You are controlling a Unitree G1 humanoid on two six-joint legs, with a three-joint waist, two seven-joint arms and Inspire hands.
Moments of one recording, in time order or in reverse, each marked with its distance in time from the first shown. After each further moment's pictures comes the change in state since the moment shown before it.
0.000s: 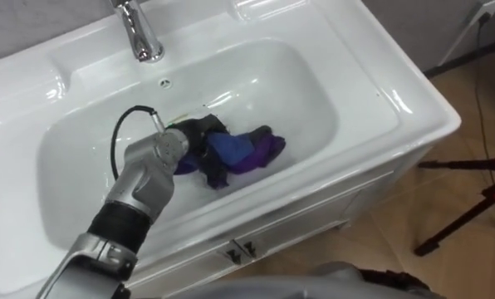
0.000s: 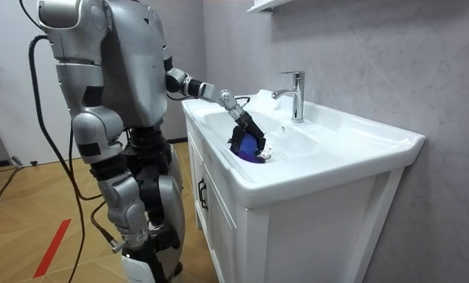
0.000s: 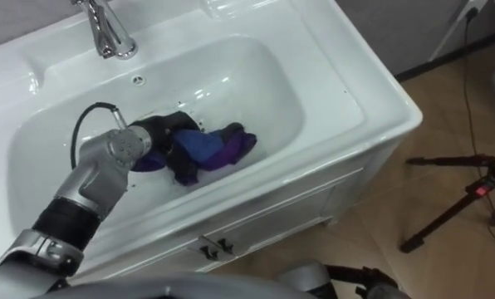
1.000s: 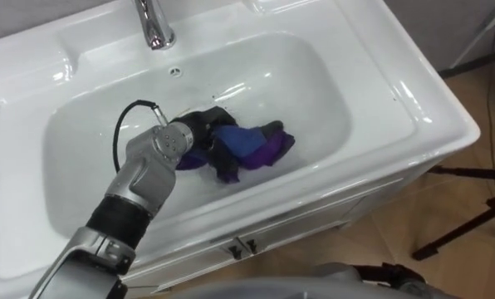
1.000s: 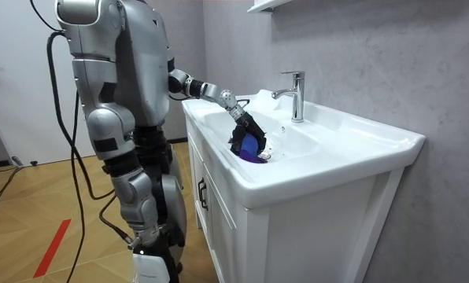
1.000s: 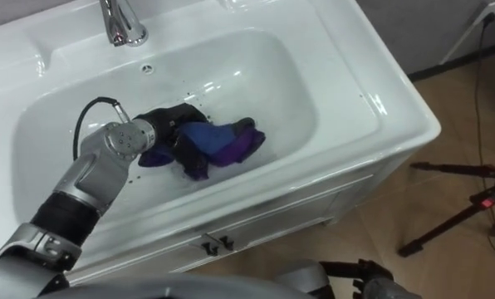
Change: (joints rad) left arm -0.070 0.020 -0.098 -0.051 -0.162 0.031 0.007; right arm -0.039 0.001 0.097 -0.004 0.013 -0.011 -0.006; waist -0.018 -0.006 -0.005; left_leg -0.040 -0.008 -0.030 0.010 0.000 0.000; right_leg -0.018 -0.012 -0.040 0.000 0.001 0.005
